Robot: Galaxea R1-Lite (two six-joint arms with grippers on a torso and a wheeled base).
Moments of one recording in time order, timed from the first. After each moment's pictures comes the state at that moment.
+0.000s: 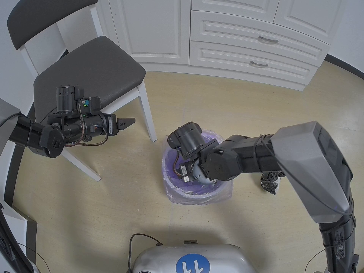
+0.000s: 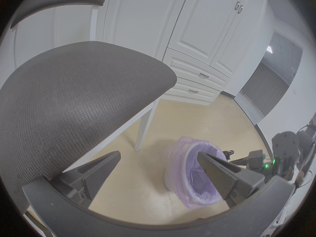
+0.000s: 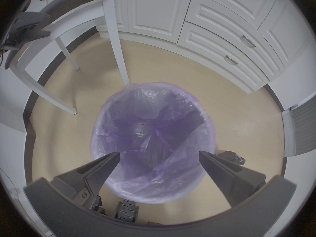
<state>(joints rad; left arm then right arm) -0.17 1.95 -1.16 -0.49 -0.30 -0.03 0.77 2.40 -1.83 0.25 -0.58 0.26</state>
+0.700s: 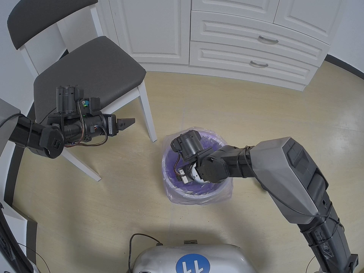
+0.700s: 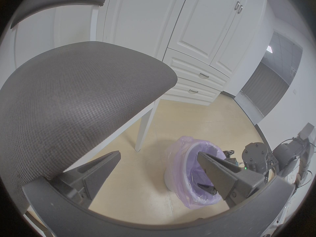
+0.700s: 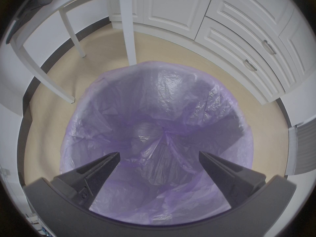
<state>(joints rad) -0.16 1.95 -1.15 -0.49 -0.30 -0.03 0.70 2.60 -2.00 0.18 -0.50 0.07</state>
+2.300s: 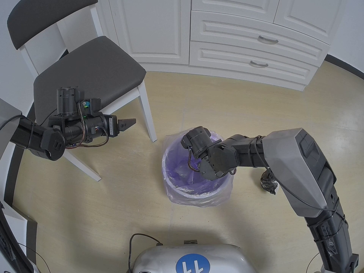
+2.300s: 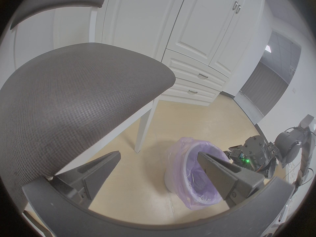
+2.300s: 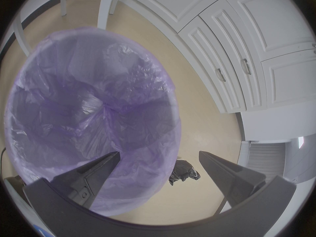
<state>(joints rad) -0.17 1.96 -1.14 -0.53 -0.30 -0.02 0.66 2.55 -2.00 0.40 -0.87 -0.09</state>
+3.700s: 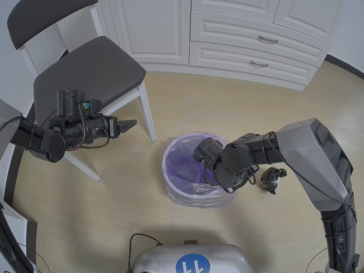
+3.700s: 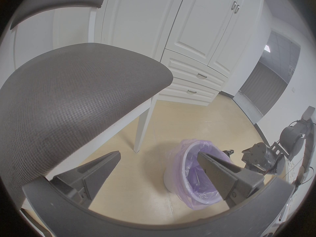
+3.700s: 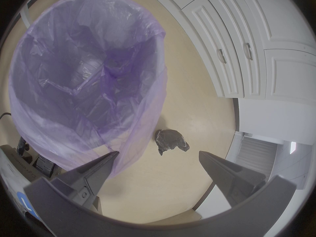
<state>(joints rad) -0.17 1.96 -1.12 -0.55 -0.30 -0.02 0.65 2.42 -1.78 0.61 -0.88 0.06</state>
